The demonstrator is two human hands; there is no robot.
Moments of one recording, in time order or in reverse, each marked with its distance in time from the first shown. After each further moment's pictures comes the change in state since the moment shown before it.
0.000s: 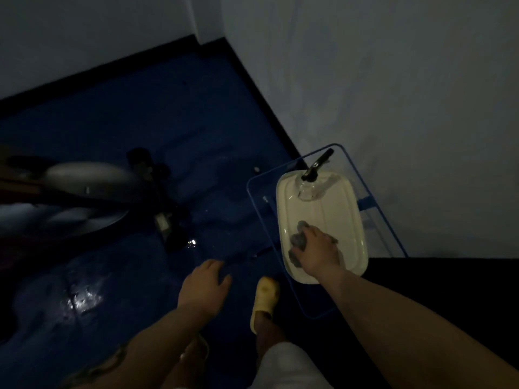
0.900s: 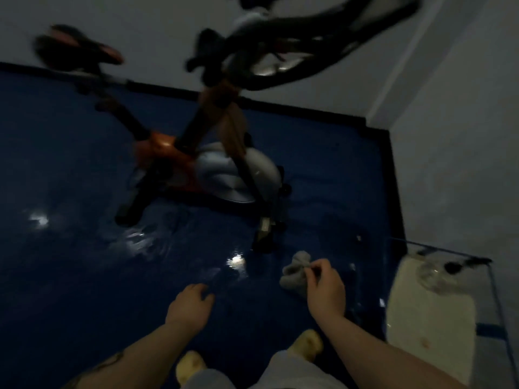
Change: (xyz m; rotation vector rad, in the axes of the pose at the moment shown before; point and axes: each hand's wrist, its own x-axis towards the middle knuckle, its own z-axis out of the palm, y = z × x) left_hand -0.213 -0.229 0.036 -0.598 0.323 -0.599; right_hand -0.163 -0.179 0.110 0.144 0.170 -0.598
